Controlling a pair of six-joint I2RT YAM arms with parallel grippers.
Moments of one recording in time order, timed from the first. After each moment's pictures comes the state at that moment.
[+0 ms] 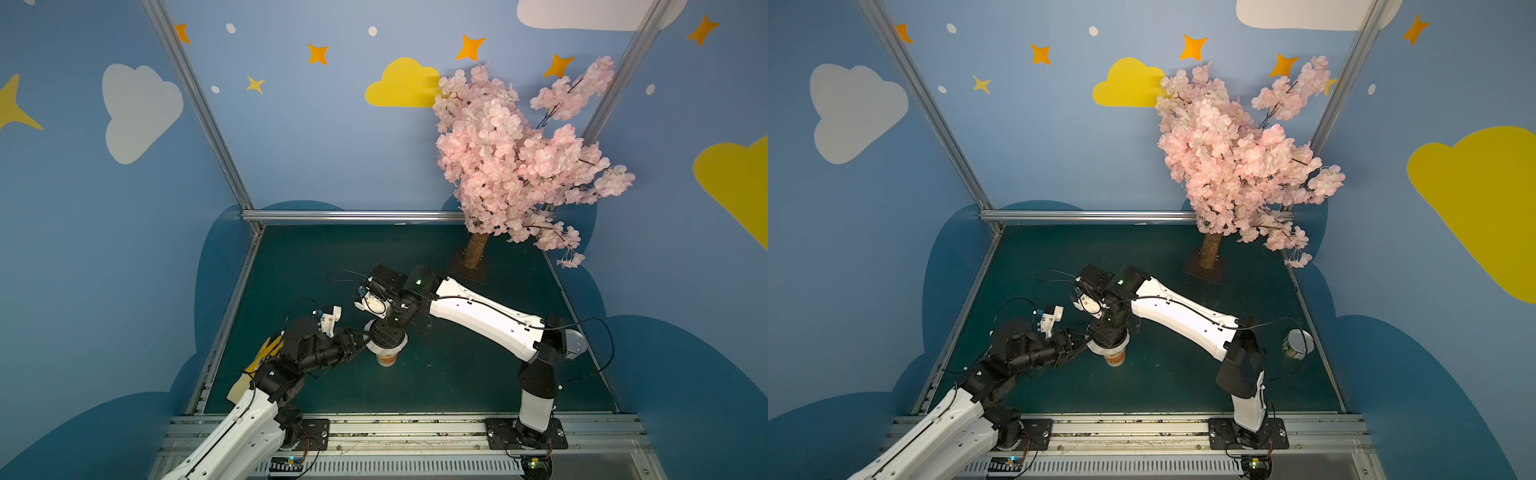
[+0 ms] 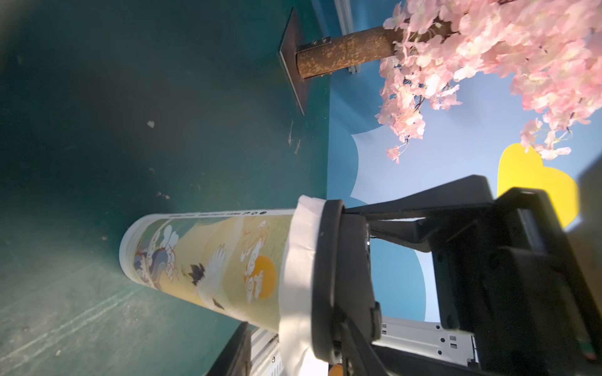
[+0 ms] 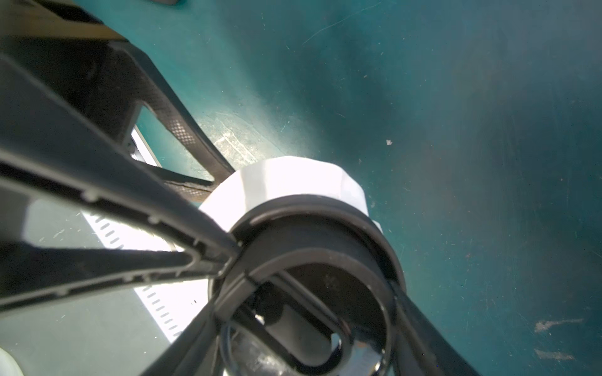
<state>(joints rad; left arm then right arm) -0.47 0.65 0.36 -0.15 0.57 -1.18 1.10 1.88 1.87 -1.27 -0.07 0.00</state>
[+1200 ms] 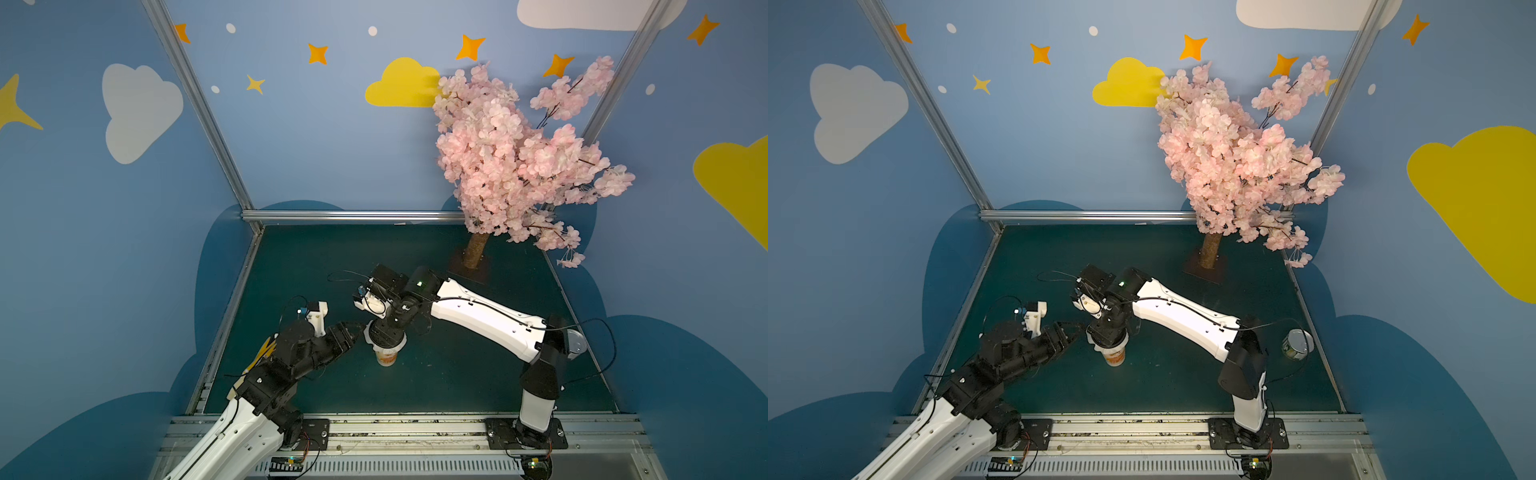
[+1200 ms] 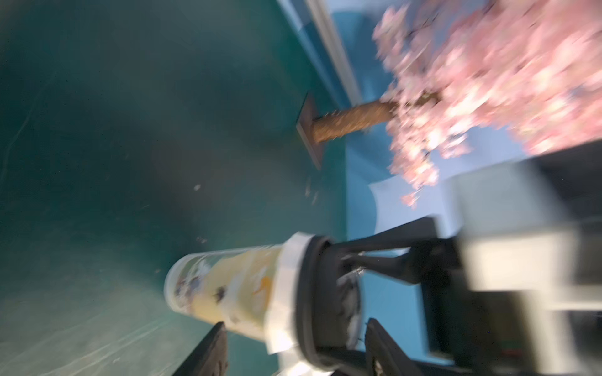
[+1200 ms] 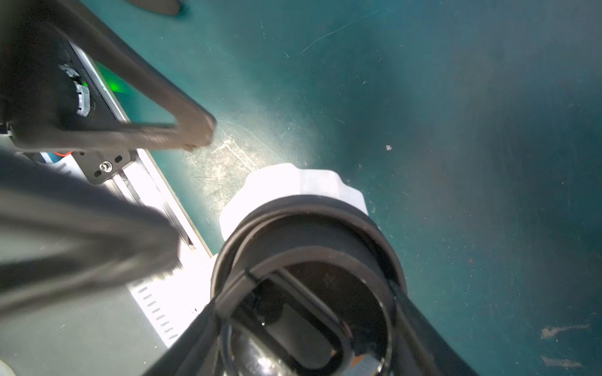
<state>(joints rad) -0.52 0.55 0.50 -0.34 0.26 -1.12 1.11 1.87 1.84 -1.23 -0.07 0.01</state>
